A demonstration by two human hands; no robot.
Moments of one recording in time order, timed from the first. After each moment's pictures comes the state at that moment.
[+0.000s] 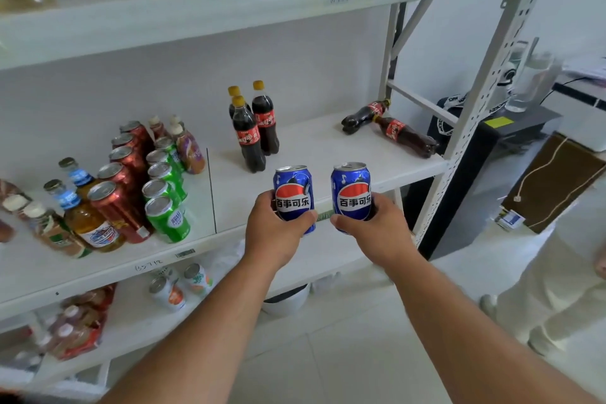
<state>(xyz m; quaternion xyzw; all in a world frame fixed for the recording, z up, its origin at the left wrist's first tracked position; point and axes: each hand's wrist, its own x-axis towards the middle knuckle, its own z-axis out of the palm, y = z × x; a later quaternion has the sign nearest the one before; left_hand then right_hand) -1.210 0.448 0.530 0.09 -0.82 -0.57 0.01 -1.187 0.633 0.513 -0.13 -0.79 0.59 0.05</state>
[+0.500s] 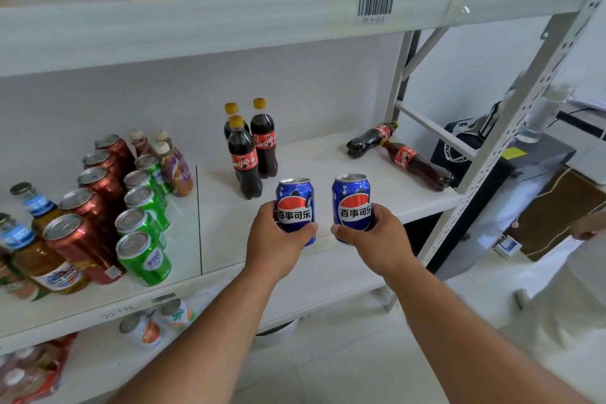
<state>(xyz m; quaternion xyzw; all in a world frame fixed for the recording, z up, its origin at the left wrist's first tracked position) -1.311 0.448 0.508 0.09 -0.80 -0.59 0.00 -1.288 0.634 0.508 -0.14 -0.81 0.58 0.04</state>
